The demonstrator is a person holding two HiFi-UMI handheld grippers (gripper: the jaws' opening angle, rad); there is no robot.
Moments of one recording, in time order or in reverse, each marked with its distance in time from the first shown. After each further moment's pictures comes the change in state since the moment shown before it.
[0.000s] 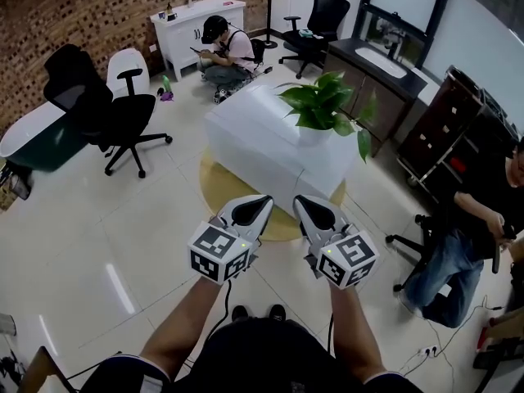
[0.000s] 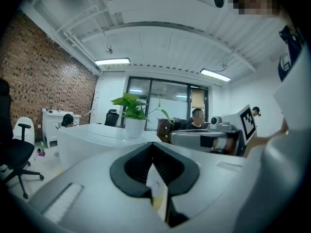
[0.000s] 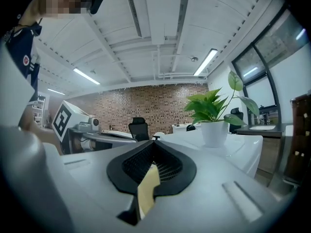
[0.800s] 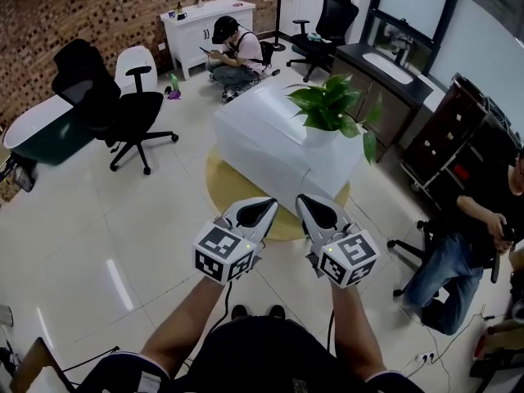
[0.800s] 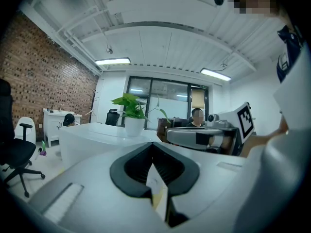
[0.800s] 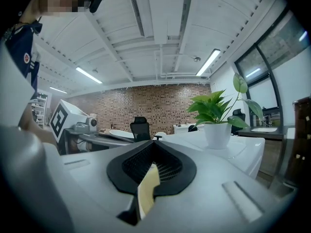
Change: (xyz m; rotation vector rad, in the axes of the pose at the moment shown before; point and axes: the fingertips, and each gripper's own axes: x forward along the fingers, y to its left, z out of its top) left arm -0.009 -0.008 -0.004 -0.001 0.005 0.009; right arm 0.001 0.008 0.002 -0.022 0.004 0.018
